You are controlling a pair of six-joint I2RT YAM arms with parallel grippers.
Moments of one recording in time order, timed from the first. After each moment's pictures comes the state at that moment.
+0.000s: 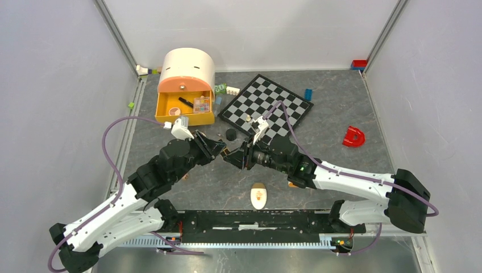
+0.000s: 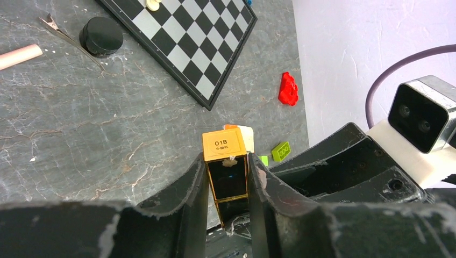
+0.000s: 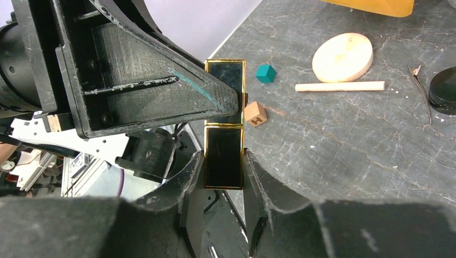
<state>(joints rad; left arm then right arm) -0.86 0.69 0.76 -0.42 -0.31 -1.01 1.07 1.24 0.76 0.36 -0.08 0.62</state>
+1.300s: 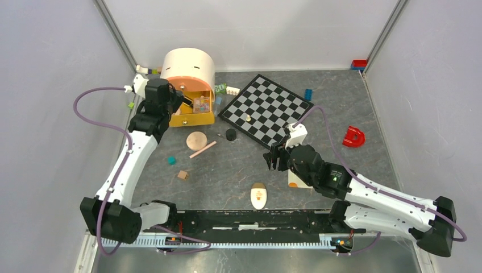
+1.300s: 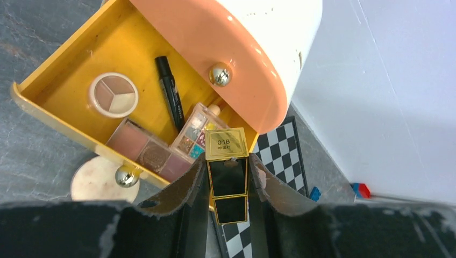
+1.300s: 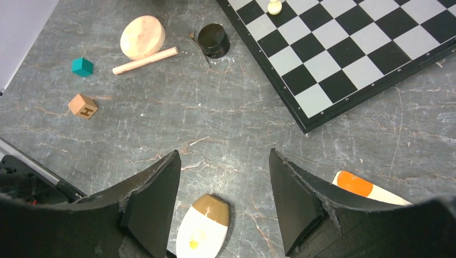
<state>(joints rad) -0.20 1.19 1.17 -0.45 -0.35 -0.98 1.05 0.88 0.68 -0.23 0.45 0.50</state>
